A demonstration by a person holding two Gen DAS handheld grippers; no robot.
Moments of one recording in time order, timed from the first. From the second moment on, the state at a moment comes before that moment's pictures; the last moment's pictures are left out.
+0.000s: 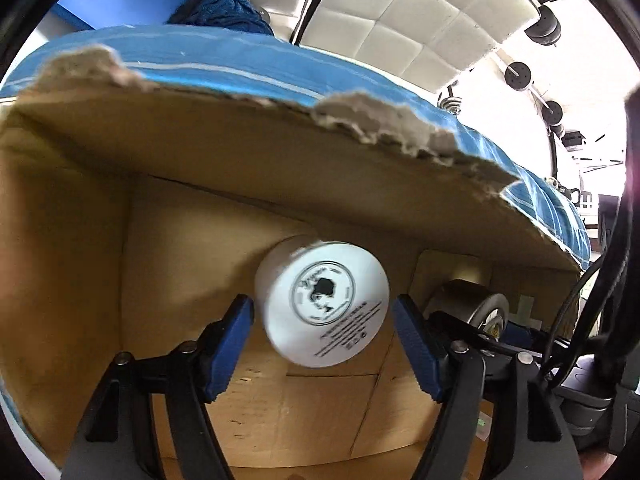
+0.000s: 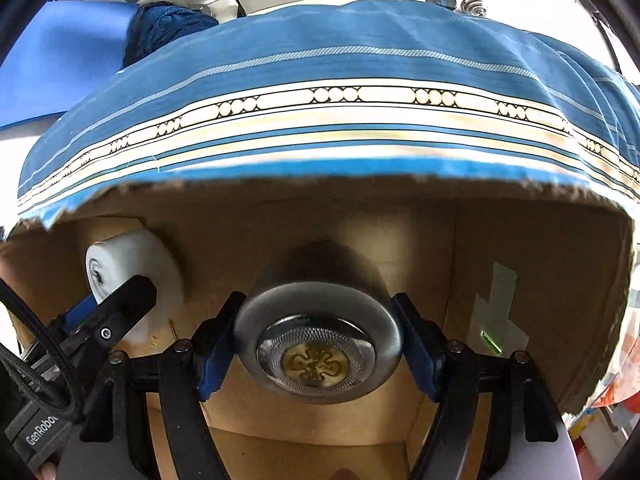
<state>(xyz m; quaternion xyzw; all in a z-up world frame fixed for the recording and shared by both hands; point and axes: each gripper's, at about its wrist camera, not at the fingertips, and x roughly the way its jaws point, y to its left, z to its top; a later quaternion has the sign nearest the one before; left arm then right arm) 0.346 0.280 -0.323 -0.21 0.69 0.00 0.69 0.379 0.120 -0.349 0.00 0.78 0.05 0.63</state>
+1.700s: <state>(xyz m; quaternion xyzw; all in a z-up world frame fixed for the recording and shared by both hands) 0.165 0.197 -0.099 -0.06 0.54 0.02 0.84 0.168 0.054 -0.130 0.02 0.64 0.13 0.76</state>
